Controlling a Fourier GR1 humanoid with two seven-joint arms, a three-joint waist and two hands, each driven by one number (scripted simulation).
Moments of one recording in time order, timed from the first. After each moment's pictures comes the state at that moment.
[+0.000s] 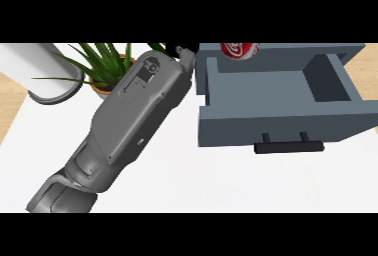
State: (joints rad) left arm -1.22 0.00 -0.17 -0.84 0.42 0.58 0.08; right arm 0.42 -0.01 -0.66 -2.28 -0.52 0.46 0.25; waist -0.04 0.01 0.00
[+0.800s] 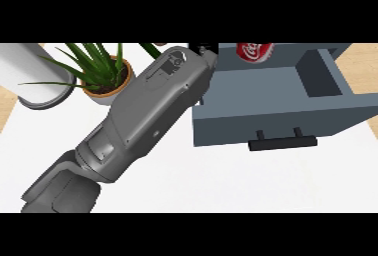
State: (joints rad) left arm -1.37 0.00 -0.38 -0.59 0.70 0.67 -0.05; right arm 0.38 -0.02 -0.65 -2.30 -0.54 0.45 0.29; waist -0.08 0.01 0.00
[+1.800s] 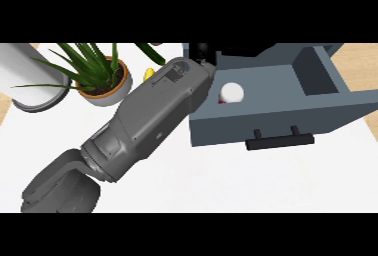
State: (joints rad) left arm -1.39 0.00 -0.58 -0.47 0.90 0.77 -0.13; right arm 0.36 -0.03 -0.65 -2.32 -0.54 0.44 0.32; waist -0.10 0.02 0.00
